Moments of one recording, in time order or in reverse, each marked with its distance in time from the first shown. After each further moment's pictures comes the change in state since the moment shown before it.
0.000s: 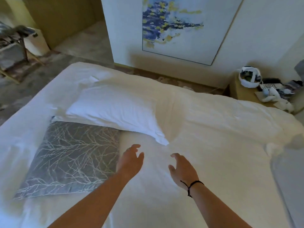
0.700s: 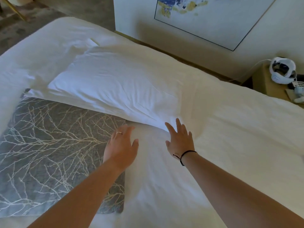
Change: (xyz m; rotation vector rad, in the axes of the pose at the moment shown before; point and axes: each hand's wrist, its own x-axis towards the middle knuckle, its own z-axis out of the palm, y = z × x) left_hand 0.150 -0.129 -0.010 0.138 0.115 0.092; right_hand 0.238 -0.056 0.122 -0.530 0.074 -0.126
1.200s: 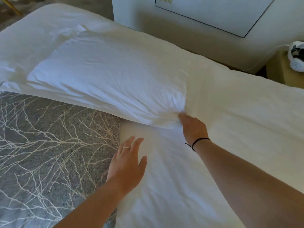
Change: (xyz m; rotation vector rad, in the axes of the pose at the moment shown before) left_hand -0.006 -0.009 0.088 0.049 -0.041 0.106; right_hand 0.077 0.065 0.036 -0.064 0.146 -0.051
